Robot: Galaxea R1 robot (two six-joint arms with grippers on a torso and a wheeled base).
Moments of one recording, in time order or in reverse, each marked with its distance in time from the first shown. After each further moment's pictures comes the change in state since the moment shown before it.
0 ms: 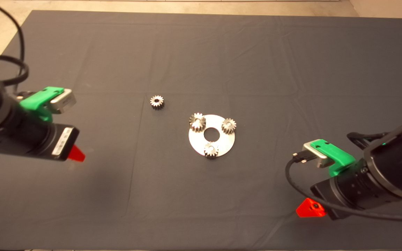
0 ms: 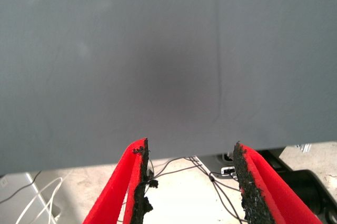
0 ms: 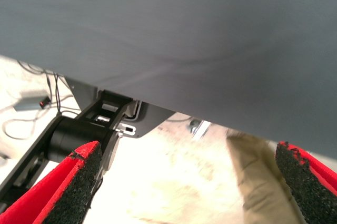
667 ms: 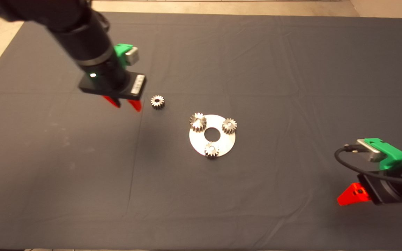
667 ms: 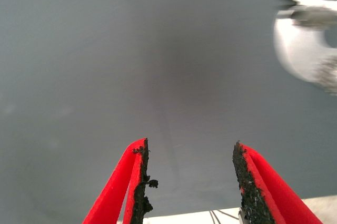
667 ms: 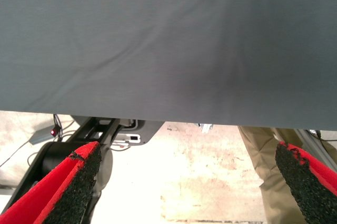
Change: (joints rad) left arm 0.034 0.464 -0.427 0.043 0.012 0.075; right arm -0.037 -0.375 -0.020 -0.028 -0.001 -0.159
